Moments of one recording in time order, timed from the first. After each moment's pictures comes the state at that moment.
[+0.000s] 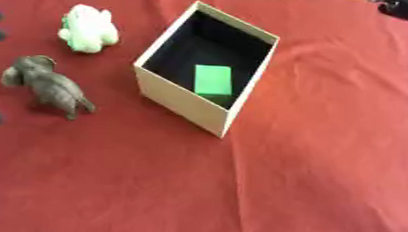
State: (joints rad) left arm -0.48 1.00 -0.12 -1.99 -0.69 -0.39 -0.33; right arm -0.60 -0.70 -0.03 -1.98 0.43 0.17 0.37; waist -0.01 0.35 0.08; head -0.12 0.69
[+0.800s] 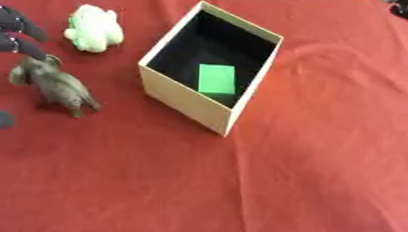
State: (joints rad) left arm -0.67 0.95 -0.24 -1.83 -0.76 -0.48 -0.52; right arm -0.59 -0.65 -0.04 -1.98 0.42 0.20 0.37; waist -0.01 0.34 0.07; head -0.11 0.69
